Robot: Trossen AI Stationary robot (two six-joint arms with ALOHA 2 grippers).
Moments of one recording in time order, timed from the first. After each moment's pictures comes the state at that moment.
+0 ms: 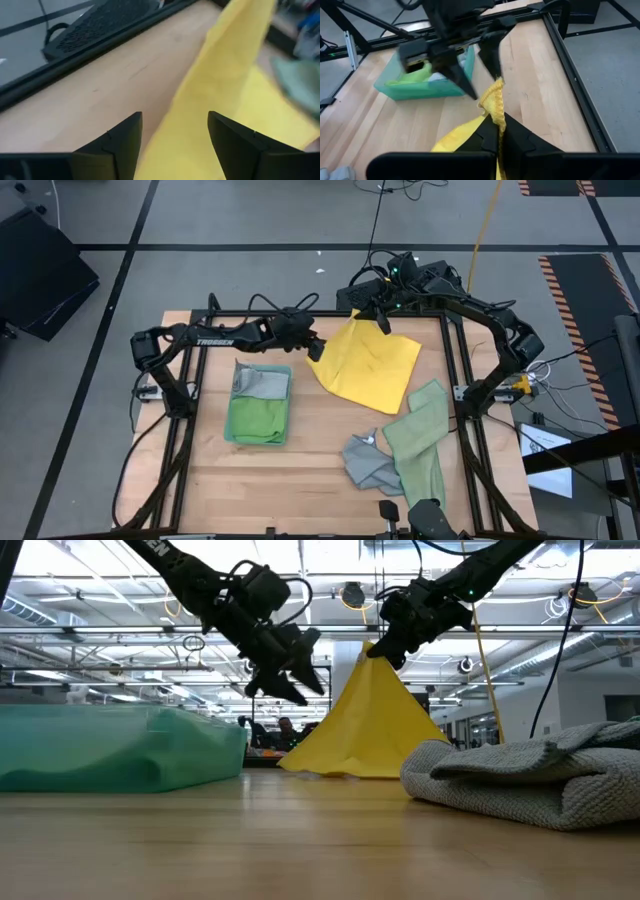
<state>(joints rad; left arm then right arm) 0.42 1.70 1.07 0.02 -0.02 -0.36 -0.85 1.61 1.24 -0.38 -0.86 -0.37</state>
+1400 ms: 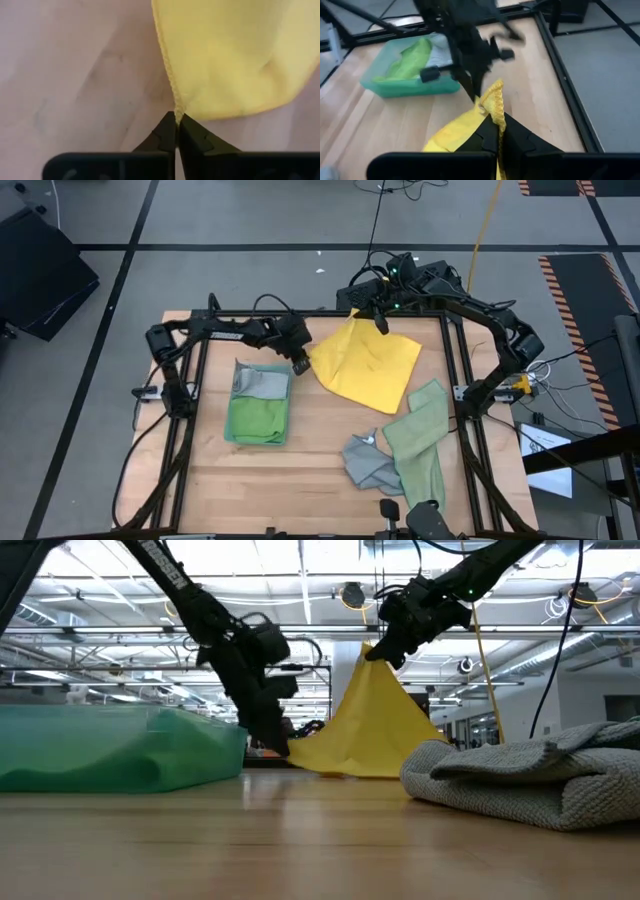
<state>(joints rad) 0.52 1.84 1.07 -0.23 0.25 -0.01 -0.84 1.61 1.24 -0.37 -0.80 -0.39</state>
